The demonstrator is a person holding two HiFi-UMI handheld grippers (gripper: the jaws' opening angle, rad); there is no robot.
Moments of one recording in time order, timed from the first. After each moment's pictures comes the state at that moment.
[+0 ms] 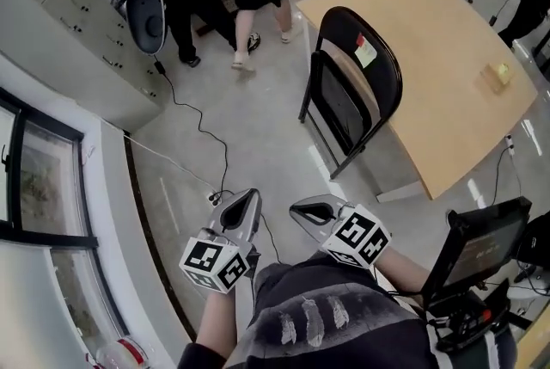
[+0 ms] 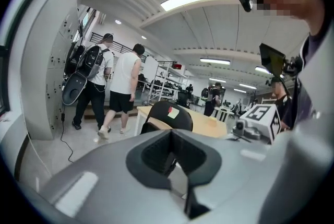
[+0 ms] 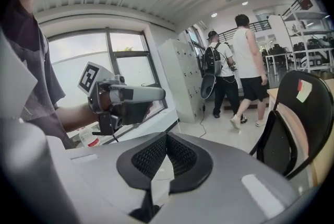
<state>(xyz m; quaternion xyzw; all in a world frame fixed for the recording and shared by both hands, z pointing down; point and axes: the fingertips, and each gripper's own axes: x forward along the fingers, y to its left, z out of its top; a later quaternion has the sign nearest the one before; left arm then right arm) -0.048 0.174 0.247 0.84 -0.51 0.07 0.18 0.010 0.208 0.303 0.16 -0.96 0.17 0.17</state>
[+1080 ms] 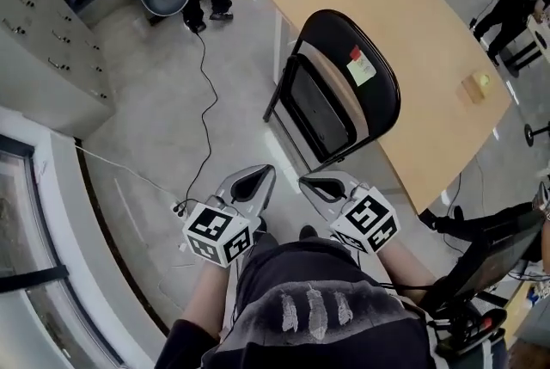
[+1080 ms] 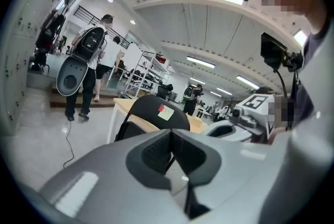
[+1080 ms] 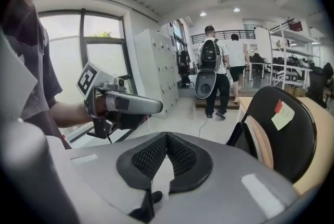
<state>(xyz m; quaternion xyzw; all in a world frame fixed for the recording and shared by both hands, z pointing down) -0.023 0.017 0.284 0.90 -0.37 0.06 0.23 0.025 0.047 0.306 0.28 -0.92 0.15 0.24</state>
